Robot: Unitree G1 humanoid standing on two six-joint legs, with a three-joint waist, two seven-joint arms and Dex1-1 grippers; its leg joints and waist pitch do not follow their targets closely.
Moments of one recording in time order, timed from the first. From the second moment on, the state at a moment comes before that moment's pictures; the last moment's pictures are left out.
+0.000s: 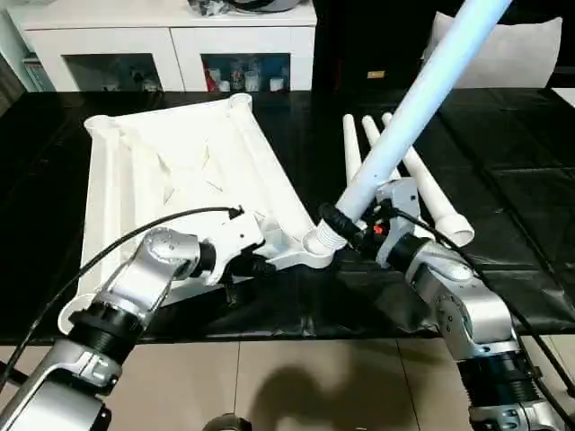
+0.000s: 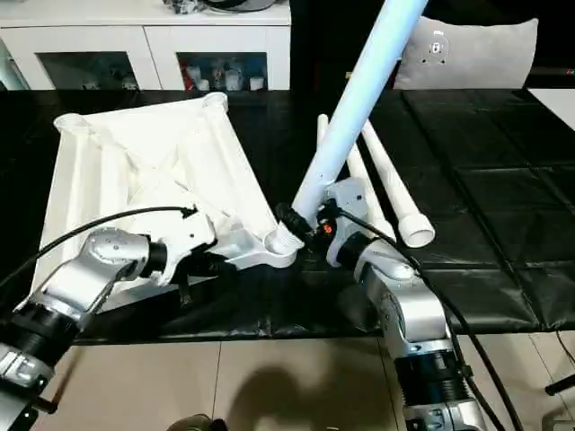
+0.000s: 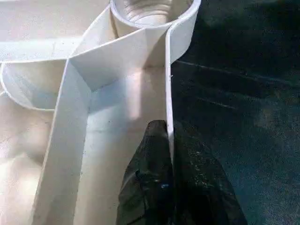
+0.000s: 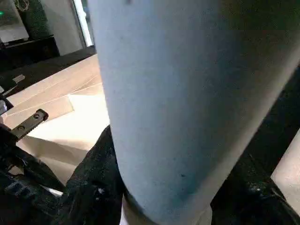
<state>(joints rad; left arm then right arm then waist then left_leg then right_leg) -0.54 0.47 -0.37 0.41 -0.02 0.26 -1.01 -0.35 -0.20 0.05 0.12 0.28 0.32 0.59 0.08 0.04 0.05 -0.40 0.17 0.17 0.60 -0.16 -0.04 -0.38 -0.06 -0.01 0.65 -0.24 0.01</state>
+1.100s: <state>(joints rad) -0.52 0.44 -0.34 0.41 -0.02 0.22 -0.99 -0.35 -0.21 0.07 0.12 0.28 0.32 0.62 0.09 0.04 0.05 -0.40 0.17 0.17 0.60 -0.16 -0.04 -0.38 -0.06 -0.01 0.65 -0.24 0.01</state>
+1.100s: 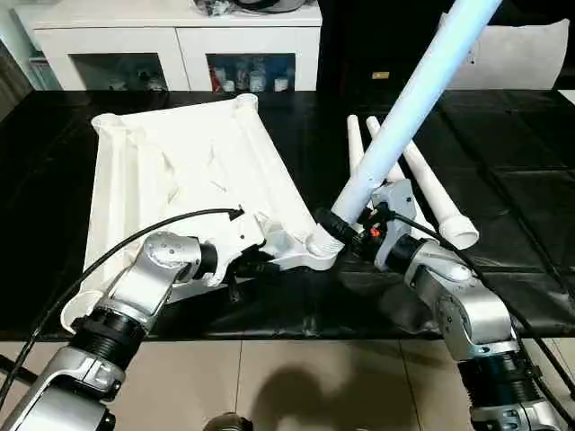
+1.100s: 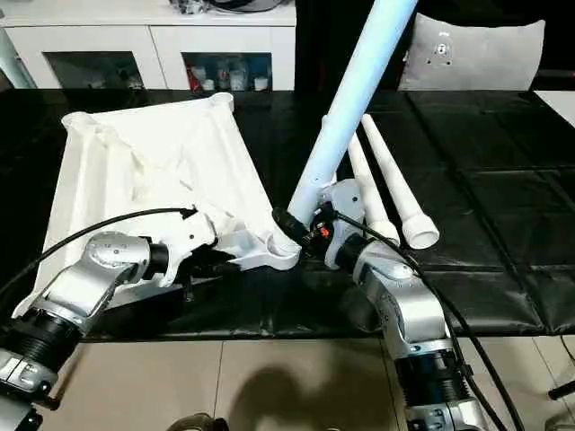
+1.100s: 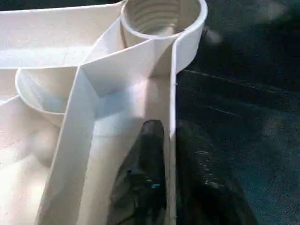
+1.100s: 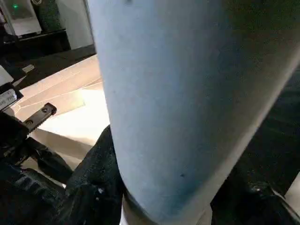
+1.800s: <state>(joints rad) -0.51 0.46 -0.34 0.42 0.00 0.12 -1.03 -0.35 -0.23 0.08 0.12 0.28 0.34 0.64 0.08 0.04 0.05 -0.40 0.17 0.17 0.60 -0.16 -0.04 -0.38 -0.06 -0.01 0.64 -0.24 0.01</state>
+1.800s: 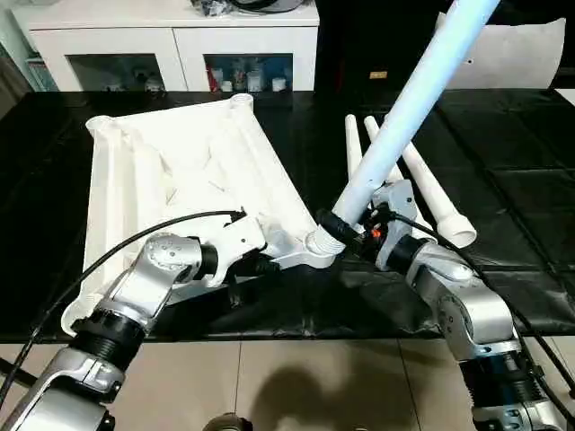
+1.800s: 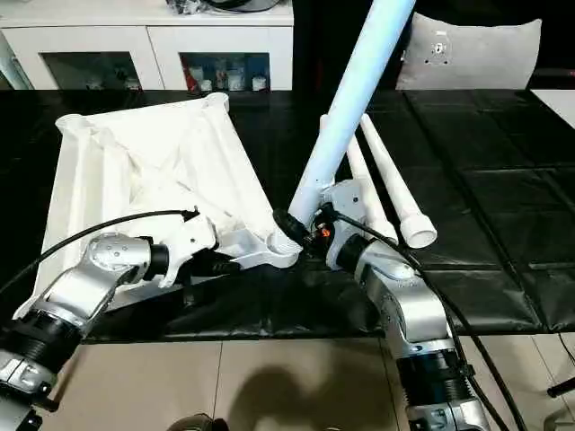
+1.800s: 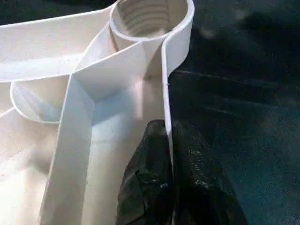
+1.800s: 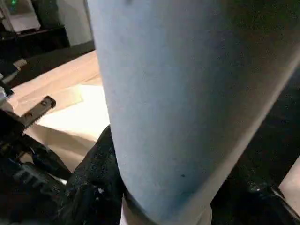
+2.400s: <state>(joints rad) -0.49 0.50 -0.35 0.42 -0.02 0.06 -1.15 -0.43 -0.36 0.18 0.11 0.28 0.48 0.85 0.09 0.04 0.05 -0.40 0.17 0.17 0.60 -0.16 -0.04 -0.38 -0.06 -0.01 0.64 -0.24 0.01</state>
